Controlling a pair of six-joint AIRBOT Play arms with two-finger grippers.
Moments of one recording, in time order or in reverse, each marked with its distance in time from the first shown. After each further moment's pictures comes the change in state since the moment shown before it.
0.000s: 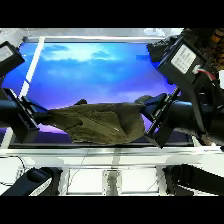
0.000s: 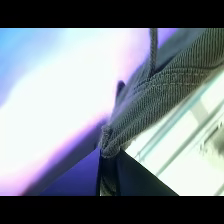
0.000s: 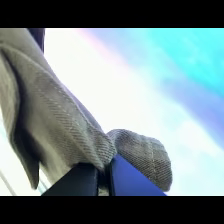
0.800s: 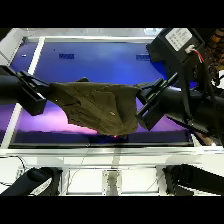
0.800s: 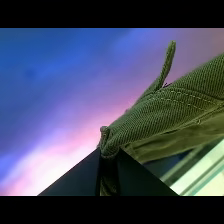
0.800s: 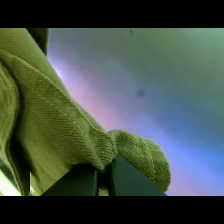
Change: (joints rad) left arm 0.001 -0.065 0.030 0.090 -0.198 -0.037; right arm 0.000 -0.058 0.012 -0.148 -0.085 0.090
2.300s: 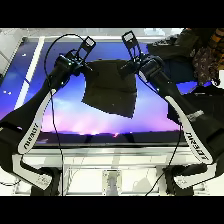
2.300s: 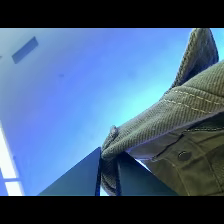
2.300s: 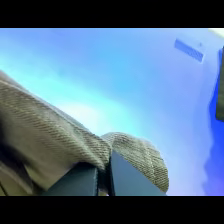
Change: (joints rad) left arm 0.111 -0.811 -0.003 0.480 -0.875 -0.046; right arm -0.620 -0.673 -0.002 -0.020 -0.647 -0.038
